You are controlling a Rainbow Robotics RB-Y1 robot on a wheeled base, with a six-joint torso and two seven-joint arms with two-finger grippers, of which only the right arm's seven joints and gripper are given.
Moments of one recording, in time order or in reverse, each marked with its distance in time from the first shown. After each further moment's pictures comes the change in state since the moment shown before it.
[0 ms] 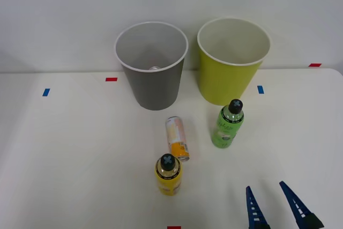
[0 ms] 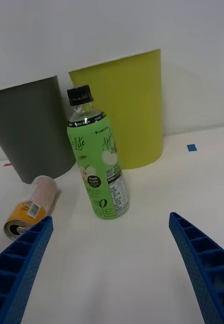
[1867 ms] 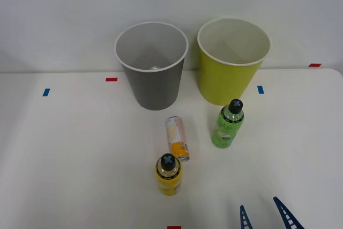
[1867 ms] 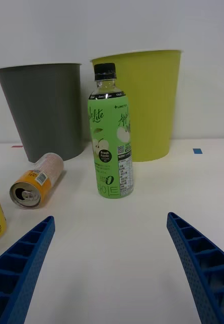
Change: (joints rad) arm -0.089 0.092 -0.080 0.306 0.070 -0.304 0.146
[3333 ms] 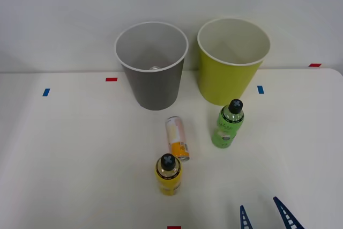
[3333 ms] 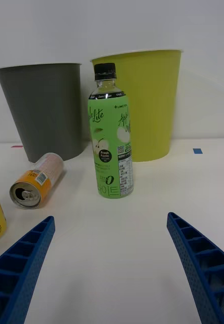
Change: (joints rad) arm 0.000 0.000 0.000 0.000 0.000 0.000 0.000
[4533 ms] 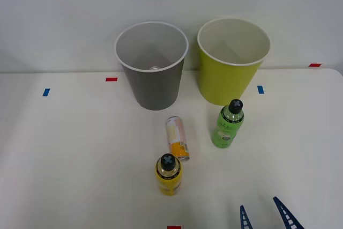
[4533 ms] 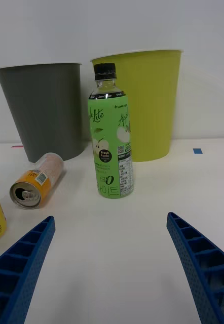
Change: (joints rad) arm 0.000 0.000 0.000 0.000 0.000 0.000 0.000
